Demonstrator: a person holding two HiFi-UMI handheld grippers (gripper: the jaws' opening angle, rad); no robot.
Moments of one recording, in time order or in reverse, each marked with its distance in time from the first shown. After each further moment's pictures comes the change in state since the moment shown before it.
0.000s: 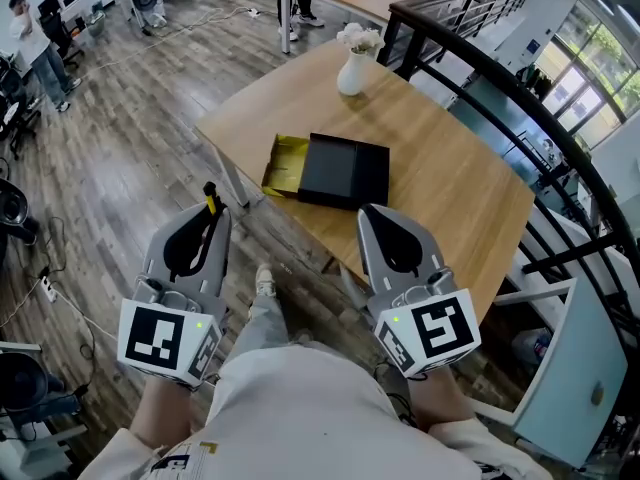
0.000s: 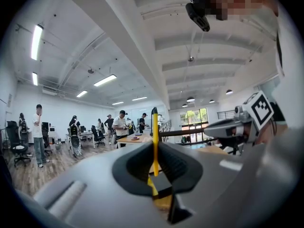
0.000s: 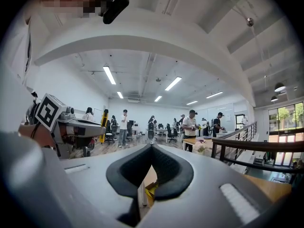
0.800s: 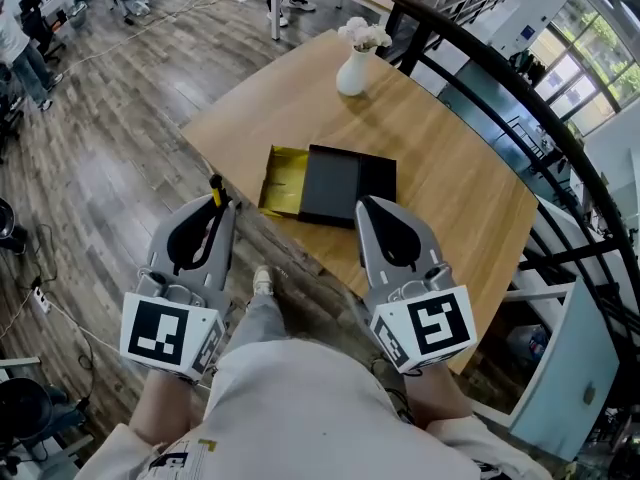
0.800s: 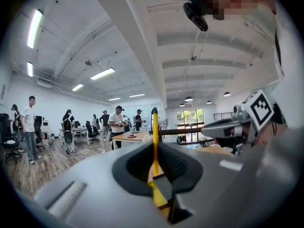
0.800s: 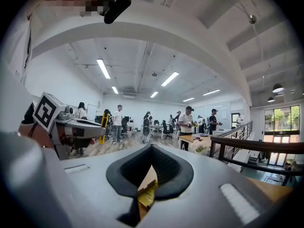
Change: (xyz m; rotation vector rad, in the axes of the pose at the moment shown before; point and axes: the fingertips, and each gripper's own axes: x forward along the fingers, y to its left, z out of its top) left arm 0.118 0.072 -0.027 -0.037 0.019 -0.062; right arm 0.128 -0.043 -0.010 -0.006 0.049 -0.053
